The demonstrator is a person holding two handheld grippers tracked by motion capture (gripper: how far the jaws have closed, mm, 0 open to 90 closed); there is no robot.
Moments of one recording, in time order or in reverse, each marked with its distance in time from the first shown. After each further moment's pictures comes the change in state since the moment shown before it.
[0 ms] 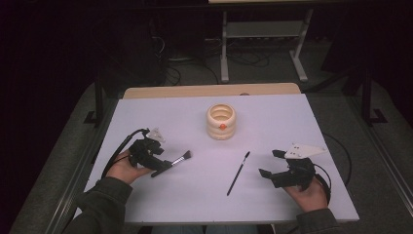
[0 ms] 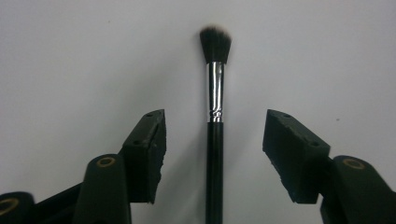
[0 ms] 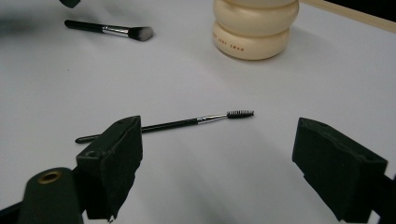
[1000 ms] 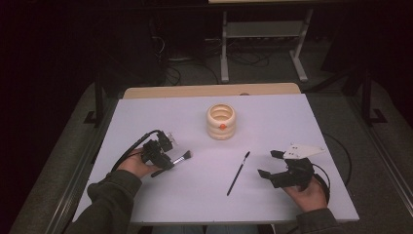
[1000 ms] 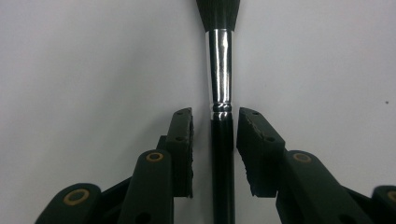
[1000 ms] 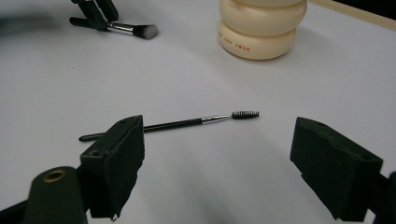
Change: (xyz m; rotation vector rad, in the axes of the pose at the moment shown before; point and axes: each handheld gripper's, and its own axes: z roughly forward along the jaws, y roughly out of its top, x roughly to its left) left arm 0.002 0.017 0.039 0.225 -0.035 0.035; right arm 0.001 0.001 0.002 0.005 0.014 -0.016
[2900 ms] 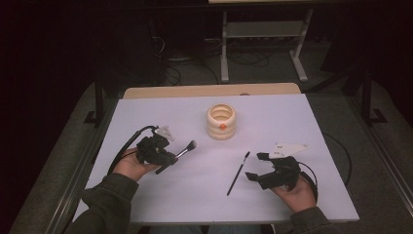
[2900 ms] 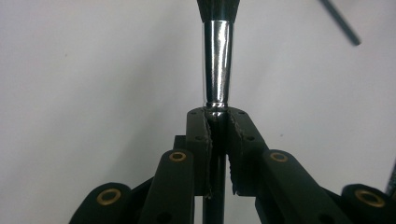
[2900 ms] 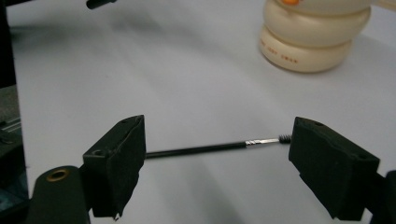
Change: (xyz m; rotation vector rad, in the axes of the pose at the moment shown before) left arm -0.023 -0.003 -0.053 -0.240 -0.059 0.018; right arm 0.019 0.019 0.022 0.033 0.098 -0.005
